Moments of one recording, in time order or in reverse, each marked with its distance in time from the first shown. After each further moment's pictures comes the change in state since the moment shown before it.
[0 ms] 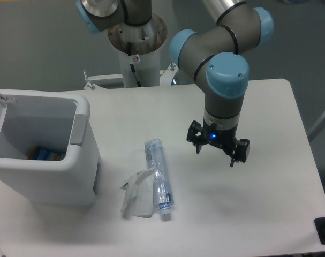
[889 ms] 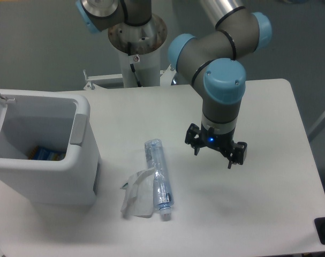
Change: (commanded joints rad) arm -0.031 -0.020 0.000 -0.003 0.011 -0.018
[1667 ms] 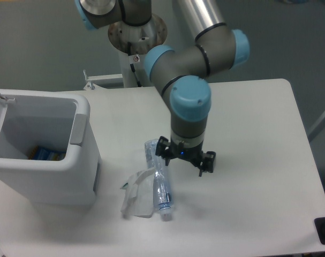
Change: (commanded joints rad) arm -0.135 -0.051 -0.005 0.024 -0.015 -0.296
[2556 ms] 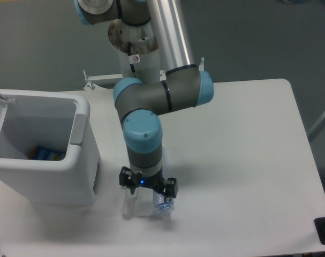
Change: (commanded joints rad) arm -0.170 -0.106 -0.028 0.163 -0.020 -0.176
